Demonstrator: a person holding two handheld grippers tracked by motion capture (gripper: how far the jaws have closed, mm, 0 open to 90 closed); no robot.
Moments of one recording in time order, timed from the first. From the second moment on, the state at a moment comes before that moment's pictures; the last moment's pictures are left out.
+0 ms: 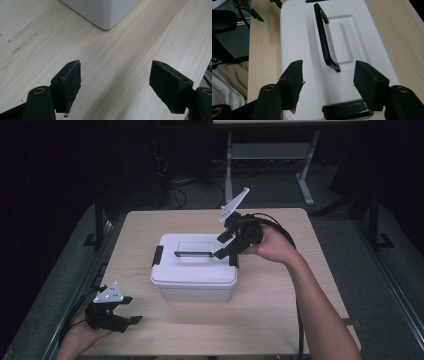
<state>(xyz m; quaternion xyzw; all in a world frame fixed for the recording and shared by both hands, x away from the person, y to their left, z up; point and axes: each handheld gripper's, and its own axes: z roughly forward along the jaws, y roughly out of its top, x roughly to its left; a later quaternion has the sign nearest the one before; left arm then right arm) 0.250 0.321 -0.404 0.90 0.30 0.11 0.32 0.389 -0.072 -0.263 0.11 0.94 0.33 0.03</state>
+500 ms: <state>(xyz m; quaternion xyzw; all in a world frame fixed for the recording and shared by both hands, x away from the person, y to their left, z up) 0.250 0.318 -0.404 0.90 0.29 0.11 0.31 0.385 -0.101 -0.264 0.14 0.93 0.33 0.03</state>
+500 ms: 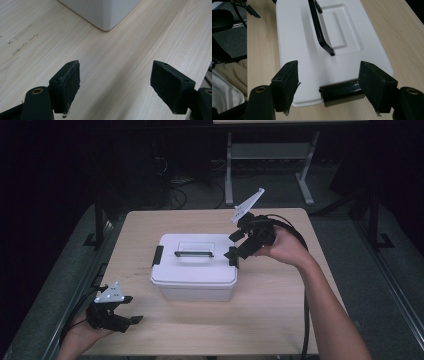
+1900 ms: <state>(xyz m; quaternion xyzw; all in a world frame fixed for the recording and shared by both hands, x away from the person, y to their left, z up) 0.249 0.319 -0.403 0.90 0.30 0.11 0.31 0.376 -0.147 -0.292 0.18 0.93 0.33 0.02</state>
